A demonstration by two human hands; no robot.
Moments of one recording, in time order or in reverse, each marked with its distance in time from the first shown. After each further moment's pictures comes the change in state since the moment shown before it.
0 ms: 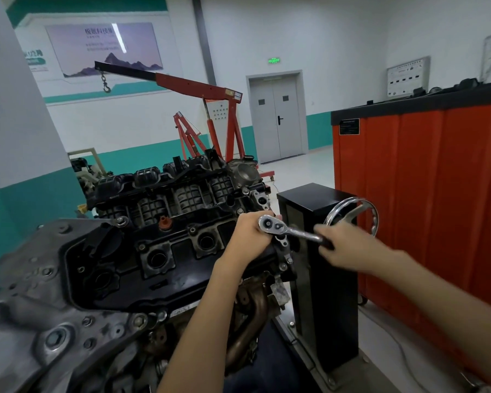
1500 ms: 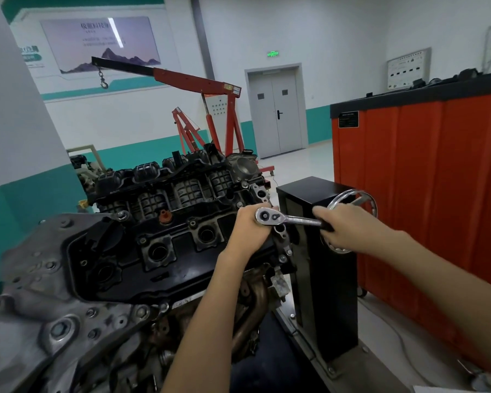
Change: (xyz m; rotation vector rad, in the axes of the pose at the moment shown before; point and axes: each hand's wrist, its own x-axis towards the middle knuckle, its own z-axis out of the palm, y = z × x) left_hand -0.001 0.005 0.003 0.015 0.055 -0.043; right_hand 0.006 0.000 -0.012 -0.209 0.105 -0.045
